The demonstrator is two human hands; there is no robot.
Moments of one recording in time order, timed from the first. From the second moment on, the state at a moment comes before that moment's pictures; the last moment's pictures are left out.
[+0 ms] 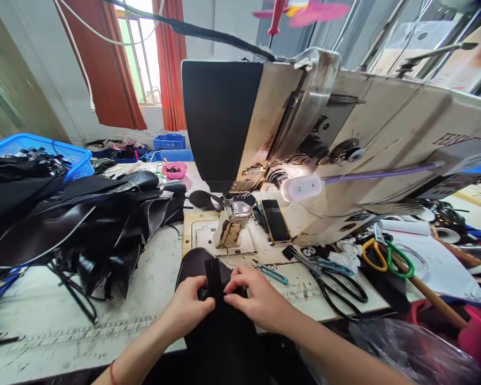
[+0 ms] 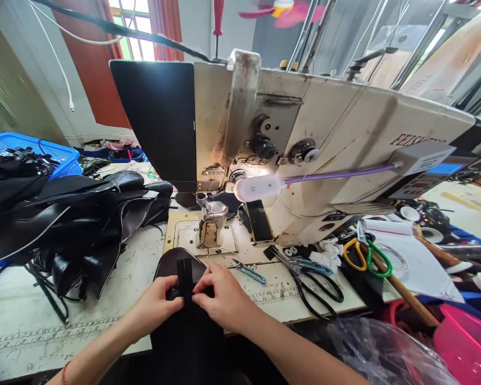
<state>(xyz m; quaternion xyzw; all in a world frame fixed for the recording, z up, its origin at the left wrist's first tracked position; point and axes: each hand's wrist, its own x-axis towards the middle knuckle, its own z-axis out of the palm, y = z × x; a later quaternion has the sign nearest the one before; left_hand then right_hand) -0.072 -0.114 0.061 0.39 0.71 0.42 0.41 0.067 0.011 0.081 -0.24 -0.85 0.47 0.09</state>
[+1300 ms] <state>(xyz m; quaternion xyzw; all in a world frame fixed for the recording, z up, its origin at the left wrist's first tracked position) -0.072 -0.121 0.063 0.43 0.79 0.30 0.32 0.055 -0.003 0.047 -0.32 -0.74 0.57 0.15</state>
